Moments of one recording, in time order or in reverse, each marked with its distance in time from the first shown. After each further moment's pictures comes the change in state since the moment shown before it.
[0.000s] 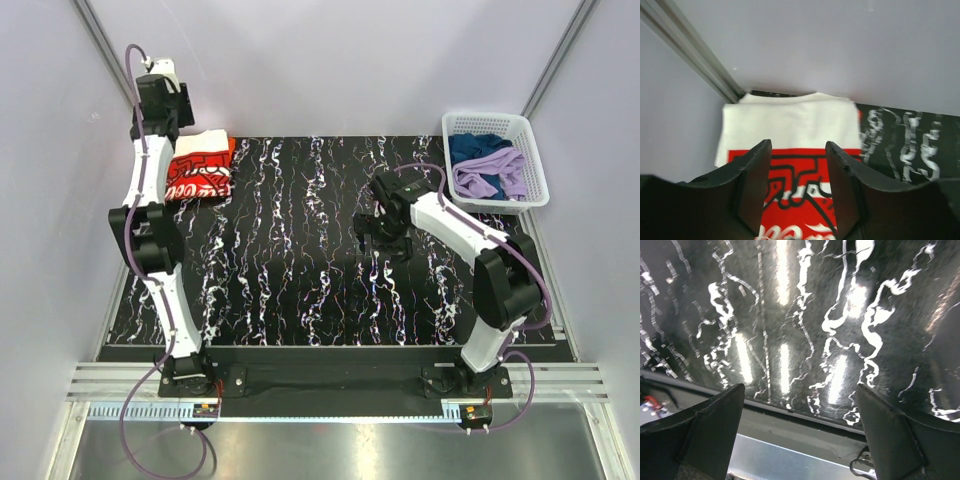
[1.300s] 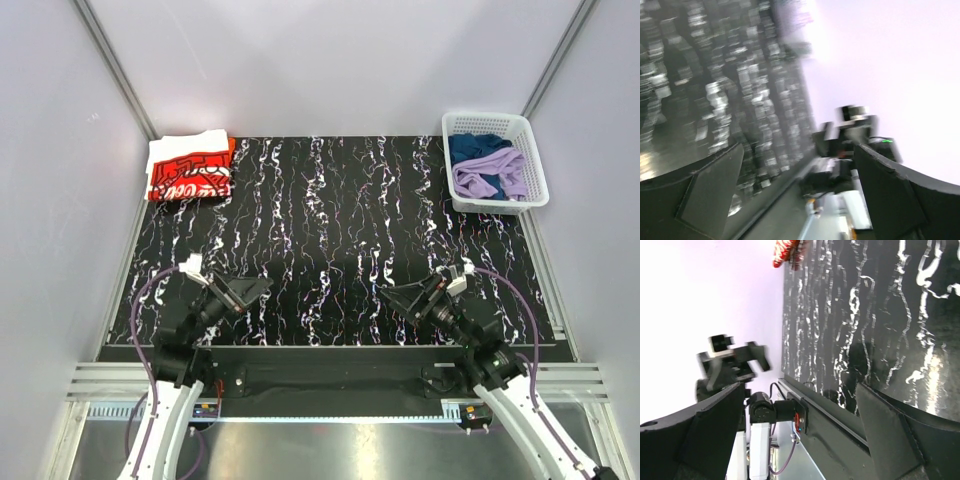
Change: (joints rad) left arm -0.300 -2.197 -2.137 0.271 0.646 -1.228; right arm -0.013 -1.710 -1.314 0.761 -0.085 0.803
